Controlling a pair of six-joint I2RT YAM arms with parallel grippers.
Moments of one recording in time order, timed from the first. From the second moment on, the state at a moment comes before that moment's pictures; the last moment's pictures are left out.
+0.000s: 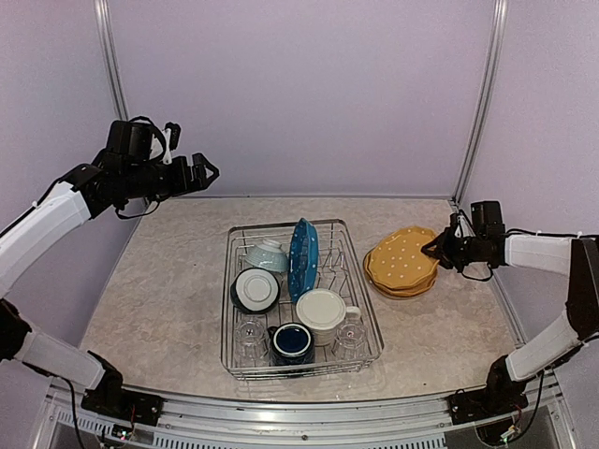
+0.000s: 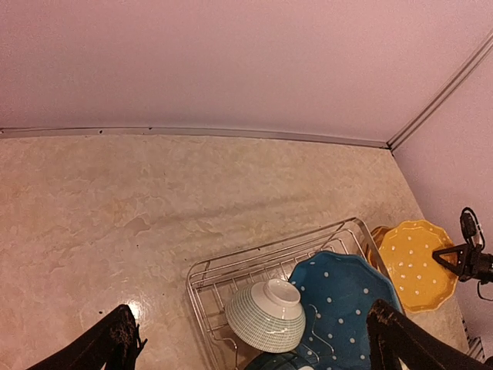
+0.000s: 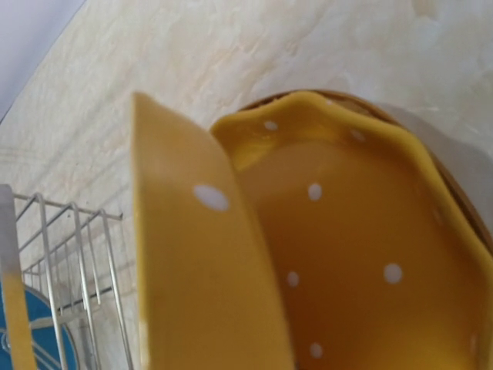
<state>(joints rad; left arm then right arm) -0.44 1.32 1.34 -0.48 0.03 -0.39 0.05 1.41 0.77 -0.09 -0.45 0.67</state>
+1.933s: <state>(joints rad) -0.43 1.33 1.37 -0.51 0.10 -0.41 0.69 1.33 1.09 -0.22 -0.08 0.66</state>
